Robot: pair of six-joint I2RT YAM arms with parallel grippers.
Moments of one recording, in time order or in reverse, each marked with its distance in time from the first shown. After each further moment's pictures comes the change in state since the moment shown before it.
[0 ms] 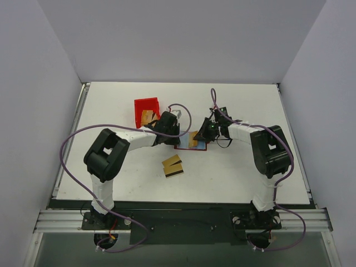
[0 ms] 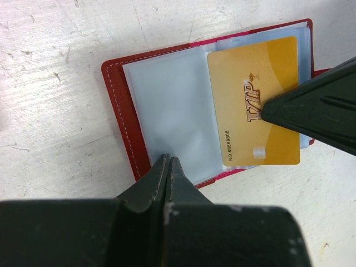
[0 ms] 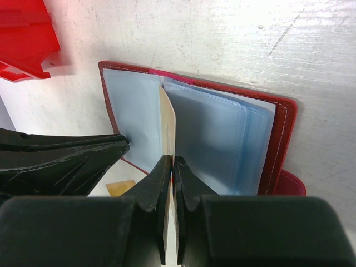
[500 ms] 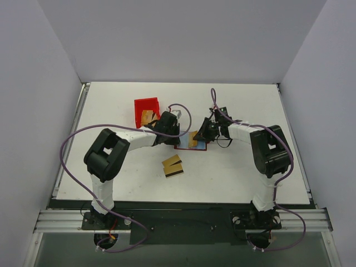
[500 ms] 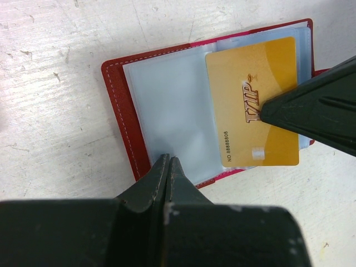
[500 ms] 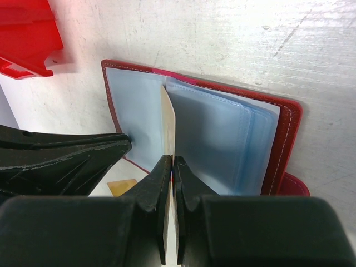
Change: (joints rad) left arm 0.000 0.002 0.000 0.000 0.001 0.000; right arm -0.001 0.003 0.000 0.007 -0.018 -0.001
